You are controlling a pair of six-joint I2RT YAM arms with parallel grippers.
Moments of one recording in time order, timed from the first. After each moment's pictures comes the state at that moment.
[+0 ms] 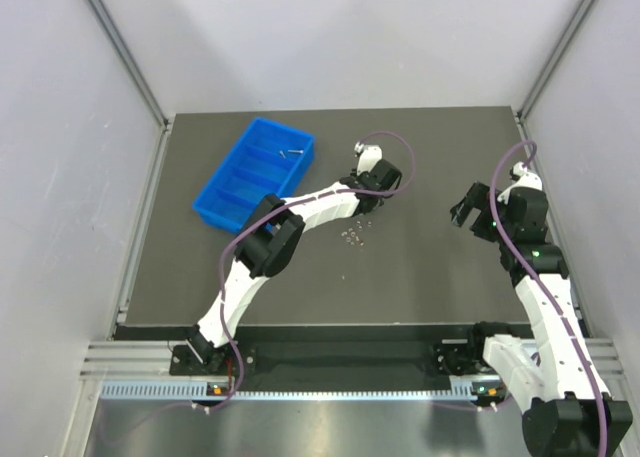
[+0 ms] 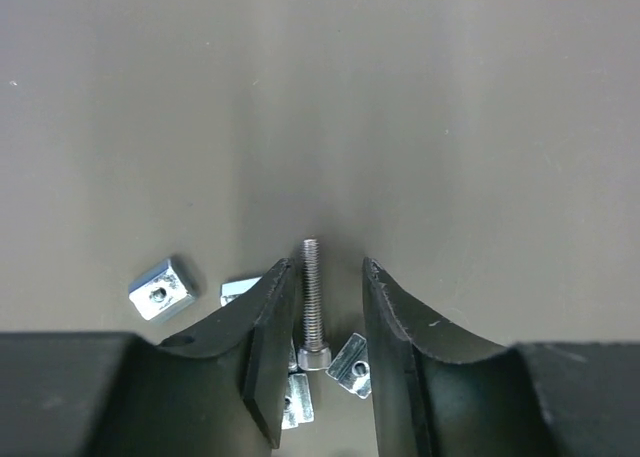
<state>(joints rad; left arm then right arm) -0.82 2.37 1.86 -0.34 -0.53 -0.64 -0.02 0.80 0.75 -0.51 -0.05 0.39</state>
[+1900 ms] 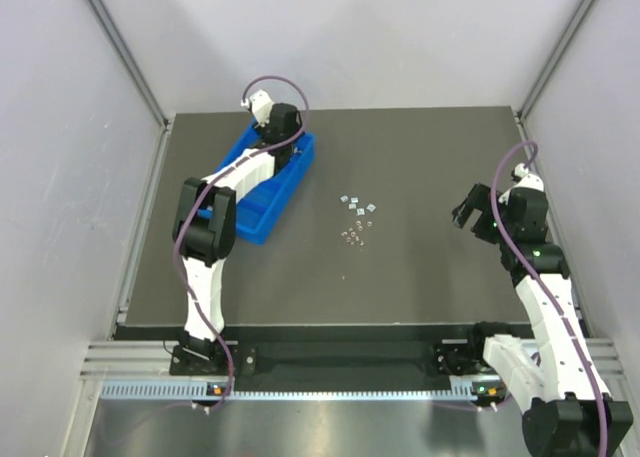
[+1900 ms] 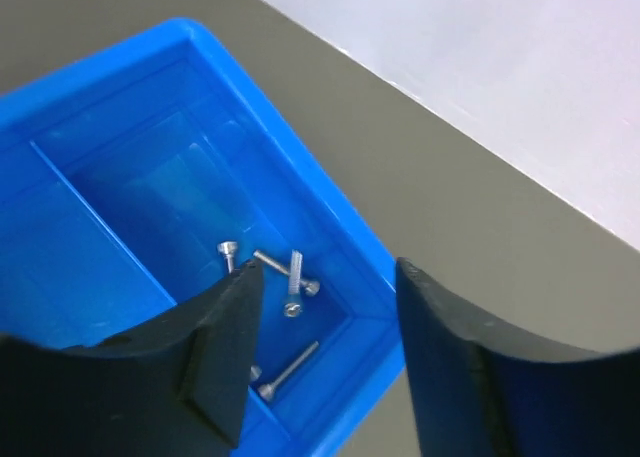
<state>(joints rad) -0.35 2.13 1.66 0.02 -0.50 -0.73 -0.02 0.80 0.75 -0.54 -0.02 0.40</state>
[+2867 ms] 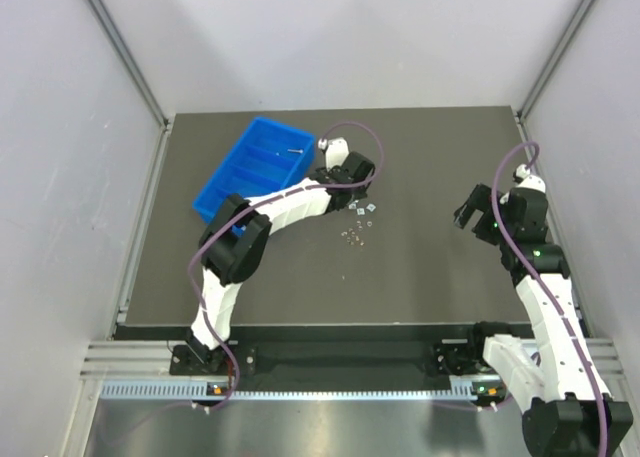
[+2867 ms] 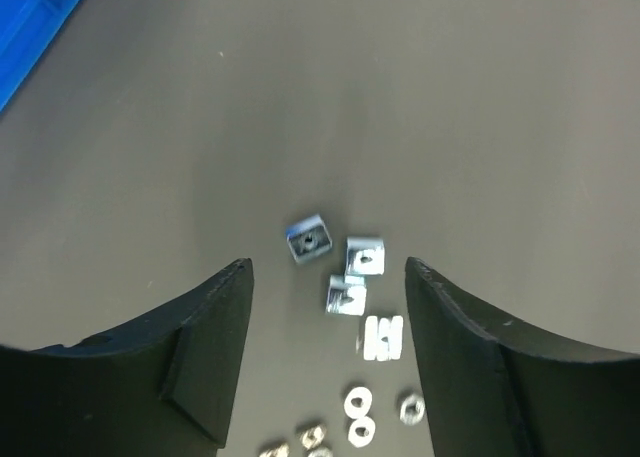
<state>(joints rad) -0.75 2.09 1.58 -0.33 -0.52 -0.79 -0.02 0.80 0.76 -0.57 0.01 0.42</state>
